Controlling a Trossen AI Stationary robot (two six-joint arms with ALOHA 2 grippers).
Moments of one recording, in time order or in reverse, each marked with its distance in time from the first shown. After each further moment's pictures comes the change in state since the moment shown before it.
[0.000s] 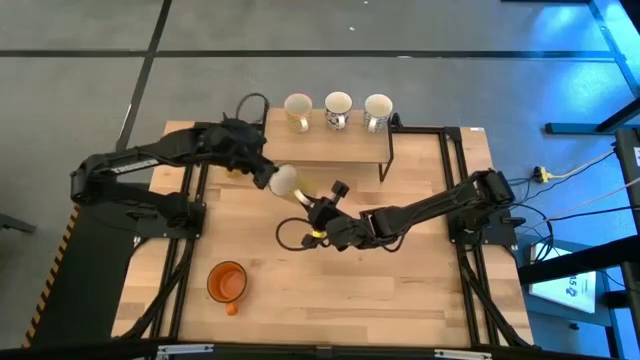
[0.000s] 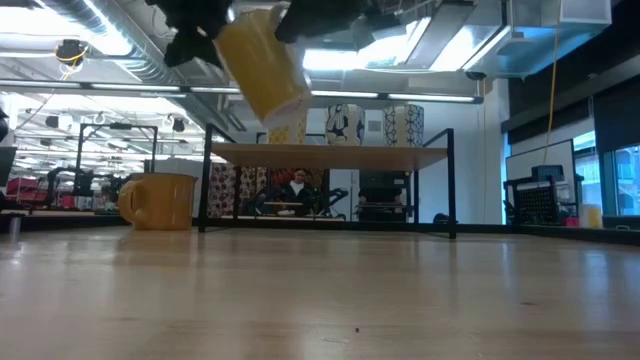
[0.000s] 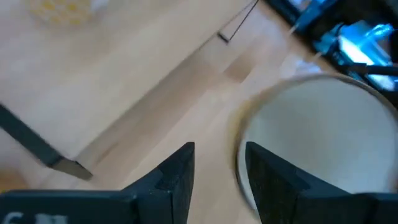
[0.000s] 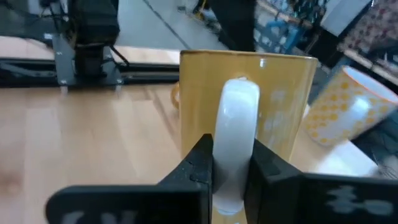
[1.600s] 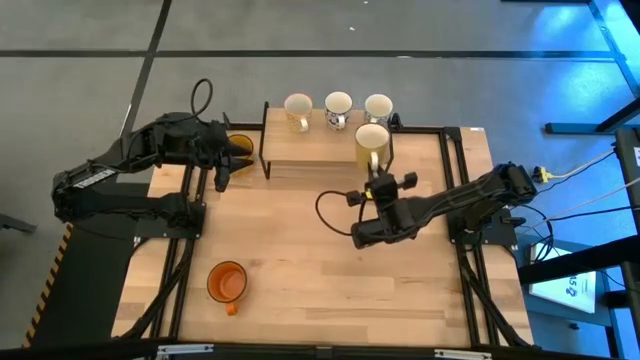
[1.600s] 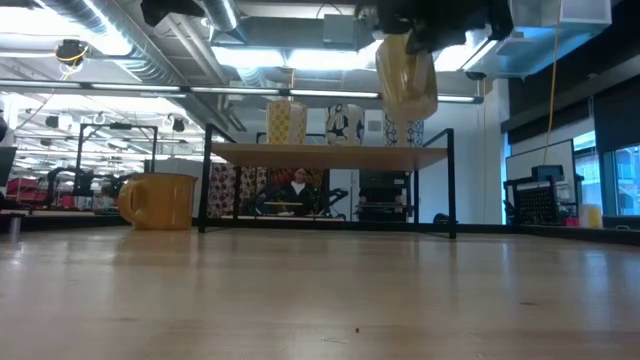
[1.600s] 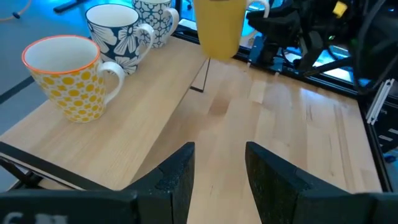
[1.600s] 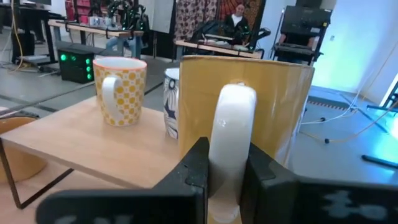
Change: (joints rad) left arm 0.039 -0.283 0.000 -0.019 0.054 0.355; right arm 0.006 -0.159 -0.074 -1.095 0.627 1.360
